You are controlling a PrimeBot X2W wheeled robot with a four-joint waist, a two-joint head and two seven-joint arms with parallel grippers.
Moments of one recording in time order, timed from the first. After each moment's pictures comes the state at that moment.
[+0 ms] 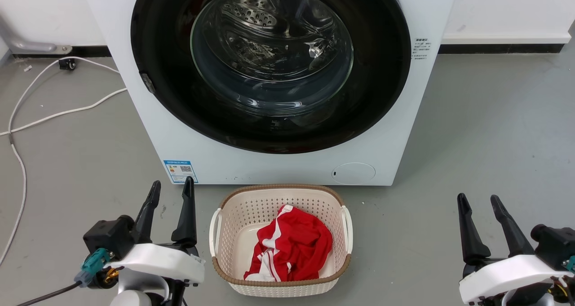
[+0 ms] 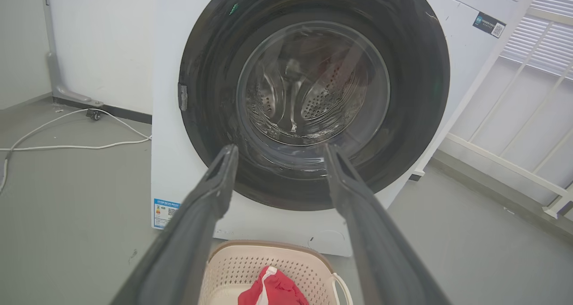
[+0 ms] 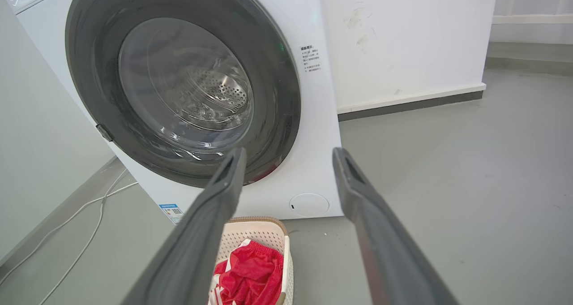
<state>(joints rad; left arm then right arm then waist) -0.08 0.09 -0.04 0.13 -0.39 -0.09 -0.17 0.04 -0.06 -0.05 0.00 0.29 0.13 -0.05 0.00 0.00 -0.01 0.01</state>
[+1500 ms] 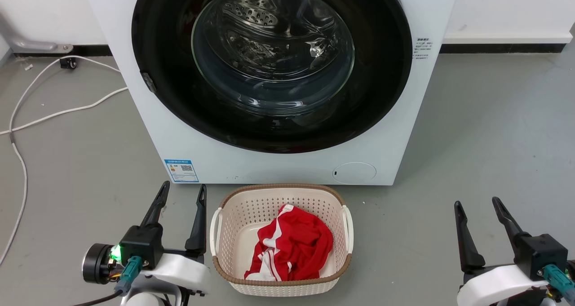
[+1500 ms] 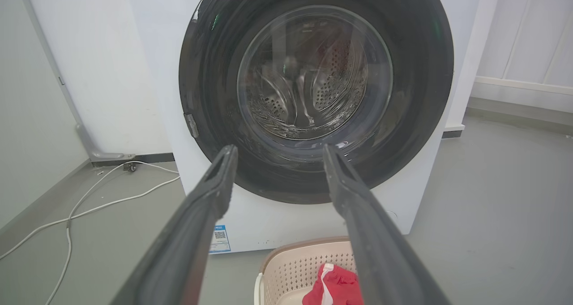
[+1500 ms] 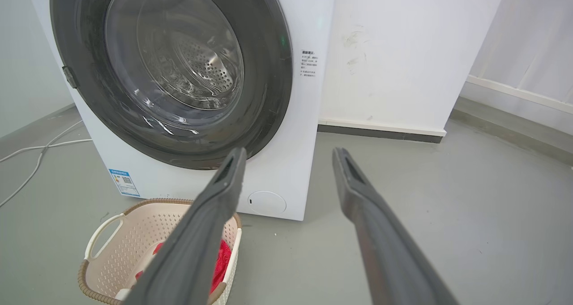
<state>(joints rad) -0.09 0.10 -0.07 0.17 -0.08 -0.06 -0.26 0.07 -0.05 -0.05 -0.02 -0.01 0.13 -0.09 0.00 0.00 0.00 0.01</state>
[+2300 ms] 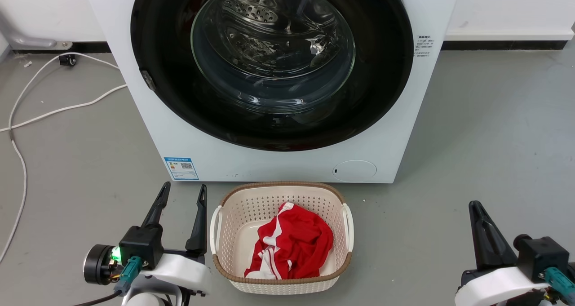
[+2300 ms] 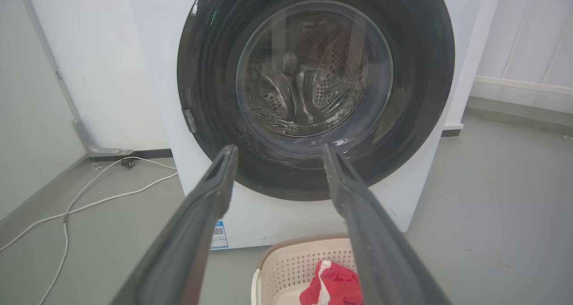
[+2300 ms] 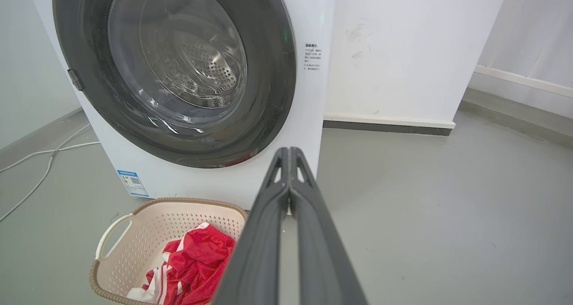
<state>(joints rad) -0.09 0.09 -0.06 0.18 -0.08 -0.07 -0.26 0.07 -0.05 -0.05 0.00 0.03 0.13 -0.11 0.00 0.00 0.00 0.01</state>
